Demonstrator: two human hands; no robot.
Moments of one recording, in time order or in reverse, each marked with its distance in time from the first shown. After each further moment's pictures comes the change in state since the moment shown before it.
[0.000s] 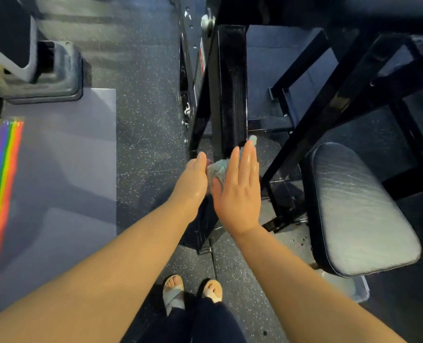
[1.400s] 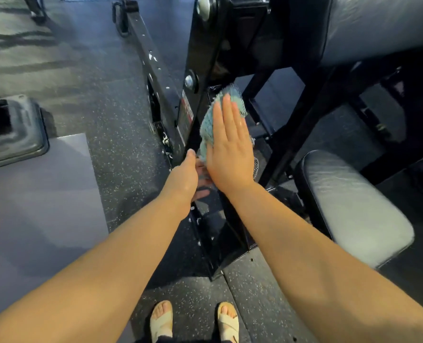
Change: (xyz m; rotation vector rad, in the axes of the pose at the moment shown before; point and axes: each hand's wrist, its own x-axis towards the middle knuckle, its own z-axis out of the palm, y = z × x) left_hand 0.053 0.097 -0.032 0.030 -0.194 0.009; right_hand 0.151 -0.040 -0.020 -0.222 0.098 0.065
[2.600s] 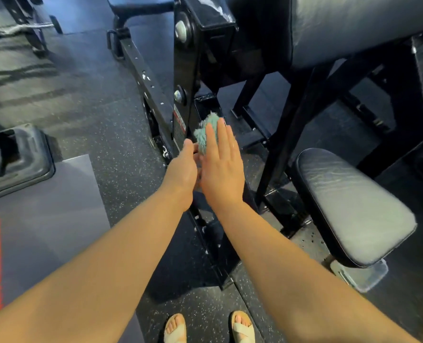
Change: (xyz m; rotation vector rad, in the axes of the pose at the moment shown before) left_hand -0.025 0.032 0.012 -0.058 -0.028 0.133; right_hand -0.027 -0.009 0.009 0.141 0.059 0.172
